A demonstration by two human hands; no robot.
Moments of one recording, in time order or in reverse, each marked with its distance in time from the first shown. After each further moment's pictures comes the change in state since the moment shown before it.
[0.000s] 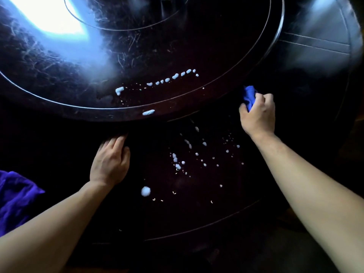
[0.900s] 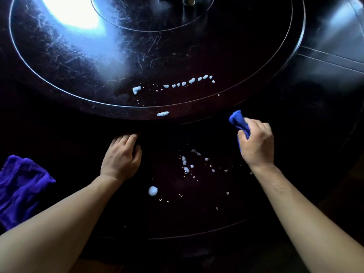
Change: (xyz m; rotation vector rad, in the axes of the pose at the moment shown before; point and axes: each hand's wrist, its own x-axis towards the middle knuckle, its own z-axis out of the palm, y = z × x) left_hand 0.001 -0.001 0.000 0.028 0.001 0.021; right_hand -0.061 -0.032 -0.017 0.101 -0.009 -0.252
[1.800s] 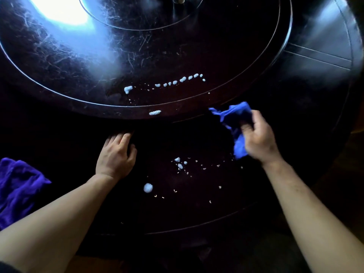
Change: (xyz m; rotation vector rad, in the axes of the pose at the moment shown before) left_hand 0.000 0.005 -0.001 0.023 -0.007 -0.019; right_hand 0.009 0.004 -0.041 0.413 -0.215 0.056
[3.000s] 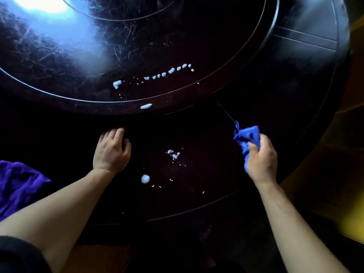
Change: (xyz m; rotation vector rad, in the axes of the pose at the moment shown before) left_hand 0.001 0.003 -0.006 0.004 -0.062 -0.049; right_hand -0.091 0.035 -0.008 -0.211 0.243 0.327
